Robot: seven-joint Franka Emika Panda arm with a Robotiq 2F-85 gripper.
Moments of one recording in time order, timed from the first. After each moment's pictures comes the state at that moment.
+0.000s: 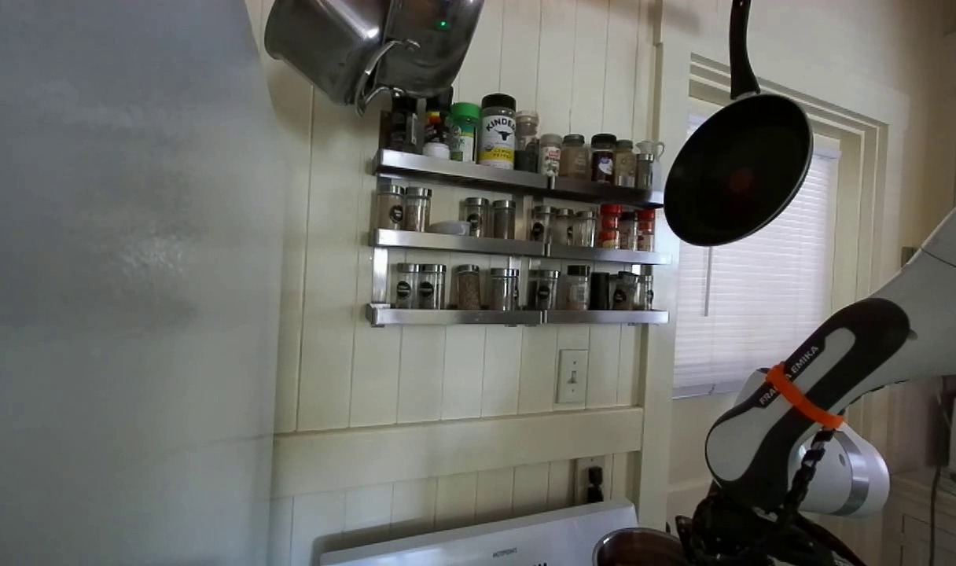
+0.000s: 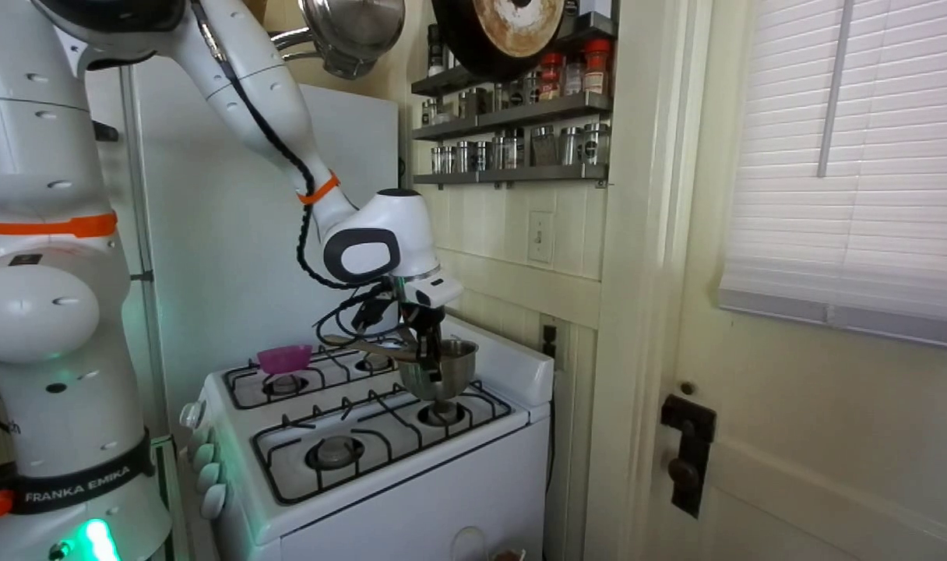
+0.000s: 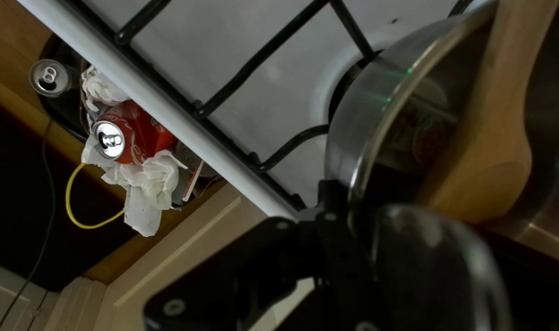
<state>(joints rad) -0.08 -0.06 0.01 -2.66 0.25 2.85 0.39</state>
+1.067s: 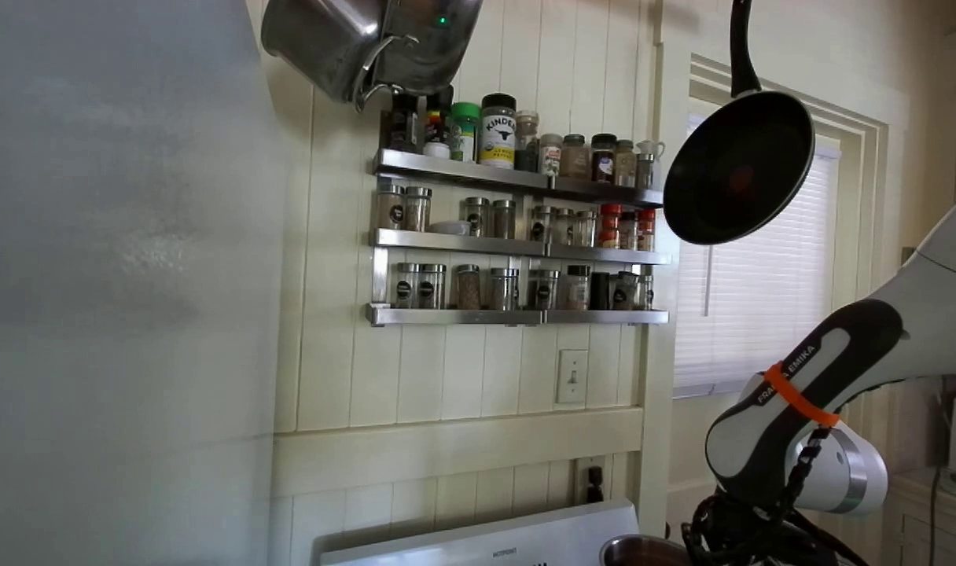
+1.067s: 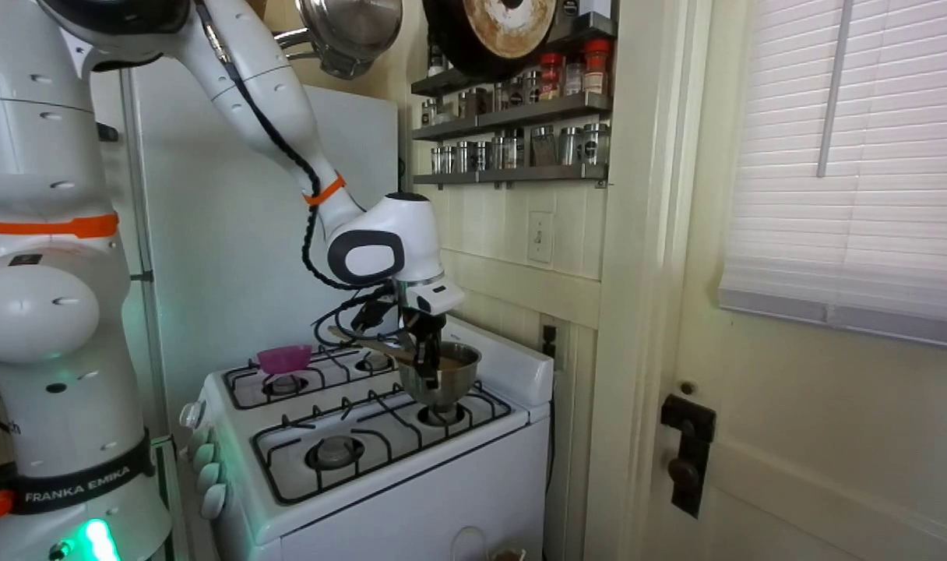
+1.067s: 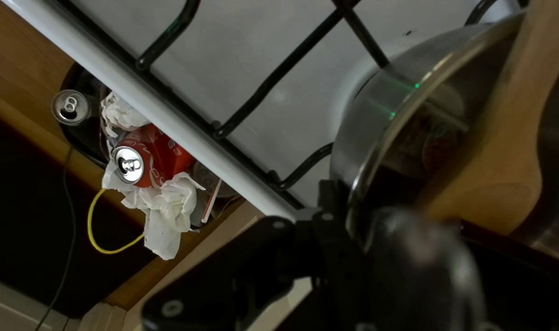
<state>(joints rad) -0.08 -0.04 -0.01 -2.64 0.25 2.79 0.42</state>
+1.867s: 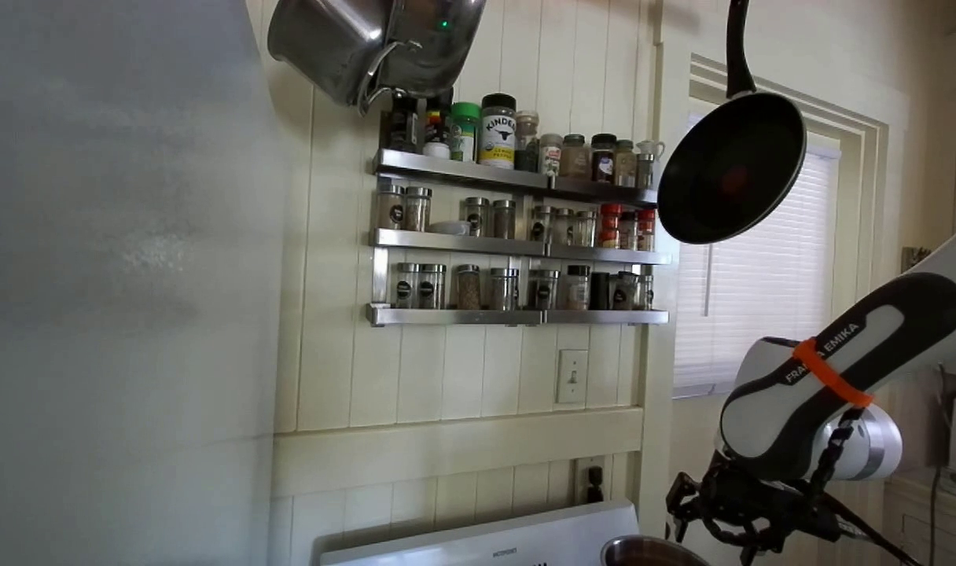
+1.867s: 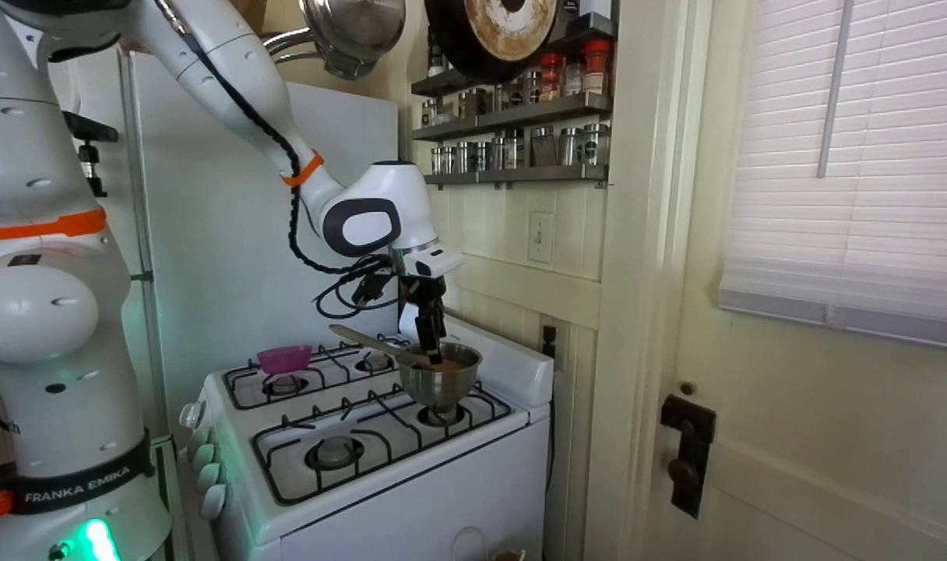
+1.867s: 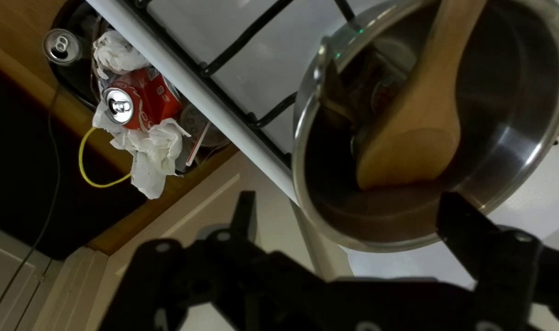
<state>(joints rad) -0.08 -0.18 -0.01 -2.66 0.11 2.76 0.48</state>
